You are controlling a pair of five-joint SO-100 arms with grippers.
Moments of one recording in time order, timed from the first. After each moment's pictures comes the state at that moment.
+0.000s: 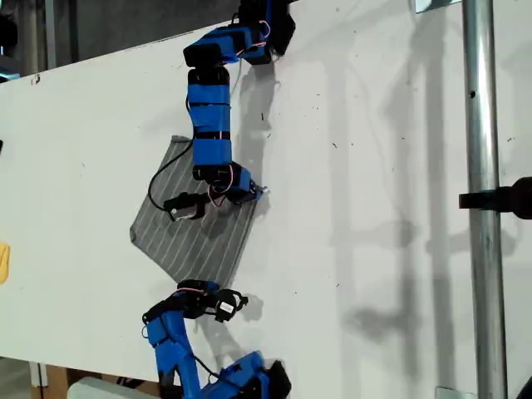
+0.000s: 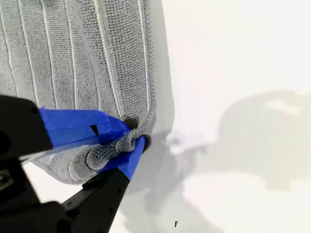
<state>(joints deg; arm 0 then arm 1) -39.7 87.9 107.1 72.4 -56.8 3.4 56.3 62.0 78.8 57.7</state>
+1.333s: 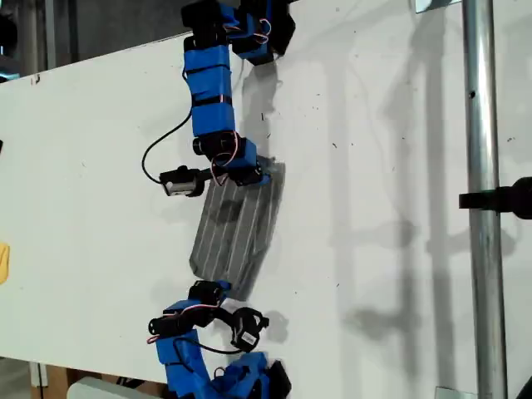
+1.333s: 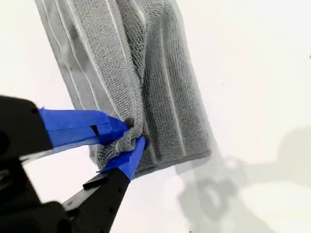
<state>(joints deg) -24.1 99.9 99.5 86.3 -60.6 0.2 78.1 78.4 78.8 68.7</state>
